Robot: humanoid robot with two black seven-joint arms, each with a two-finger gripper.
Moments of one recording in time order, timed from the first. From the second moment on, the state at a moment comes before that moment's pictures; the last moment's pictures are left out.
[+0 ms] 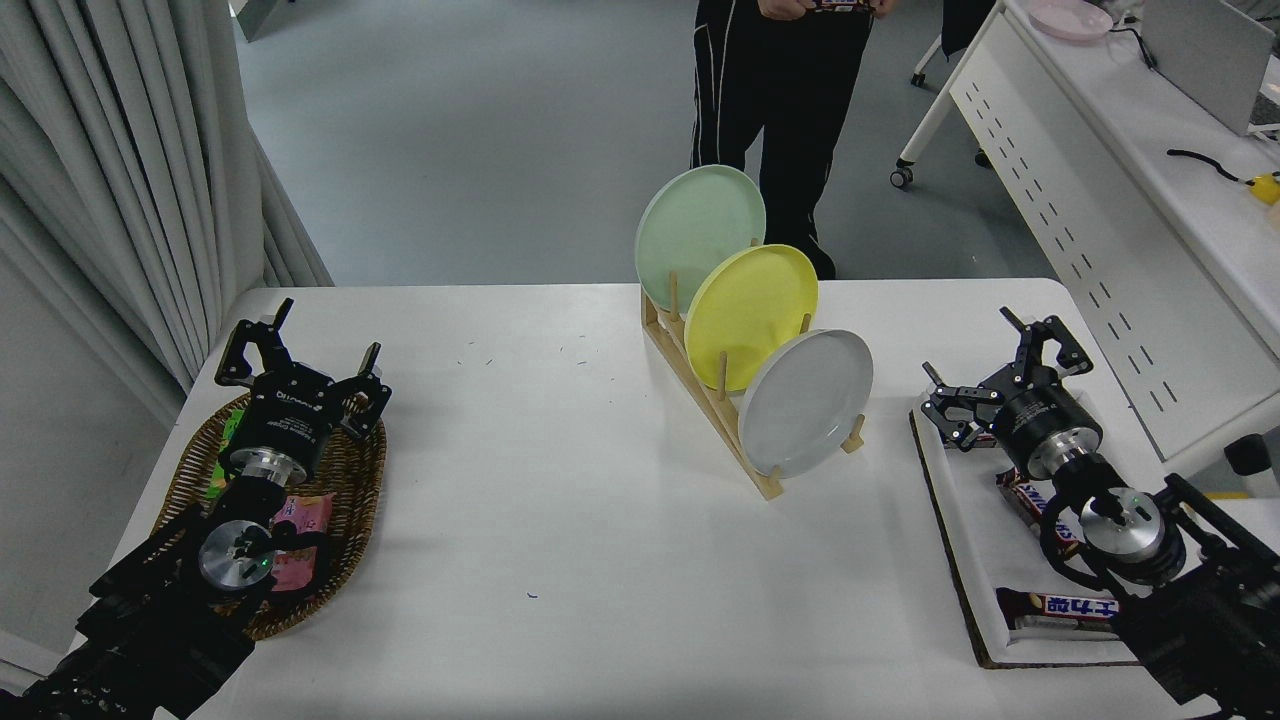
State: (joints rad) left arm -0.50 0.25 -1.08 -0.52 0.11 -0.58 -0.44; right arm 0.59 -0.33 0.89 0.66 0.04 0.23 0.09
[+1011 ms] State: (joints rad) left arm -0.50 0.25 -1.08 -0.52 0.11 -0.58 -0.44; right arm 1.11 -0.73 -0.08 0.99 0.05 0.23 0.09
